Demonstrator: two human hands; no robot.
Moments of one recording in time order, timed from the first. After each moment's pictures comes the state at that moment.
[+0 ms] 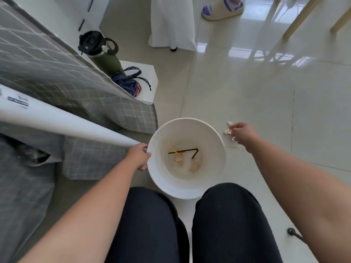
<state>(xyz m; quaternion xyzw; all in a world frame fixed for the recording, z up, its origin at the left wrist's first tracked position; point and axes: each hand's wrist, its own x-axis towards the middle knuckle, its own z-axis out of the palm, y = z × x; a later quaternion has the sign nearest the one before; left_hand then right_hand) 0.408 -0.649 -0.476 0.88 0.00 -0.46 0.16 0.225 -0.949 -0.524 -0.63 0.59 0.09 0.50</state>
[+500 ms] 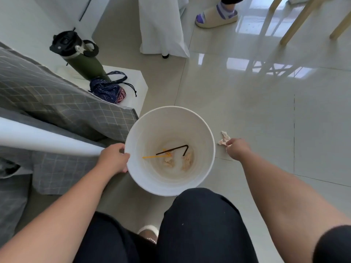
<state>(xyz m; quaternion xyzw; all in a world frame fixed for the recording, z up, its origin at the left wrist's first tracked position) 0.416 -0.675 -0.507 0.94 -0.07 -0.31 0.13 0.201 -0.992 -0.627 -0.74 0.54 0.21 0.35</state>
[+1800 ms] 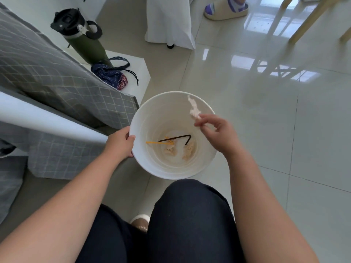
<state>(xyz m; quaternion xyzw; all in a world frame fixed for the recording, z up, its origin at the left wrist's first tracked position) 0.403 -0.687 -0.514 0.92 -0.09 -0.28 0.25 0.240 -0.922 -0.506 -0.76 0.35 -0.05 0.55</state>
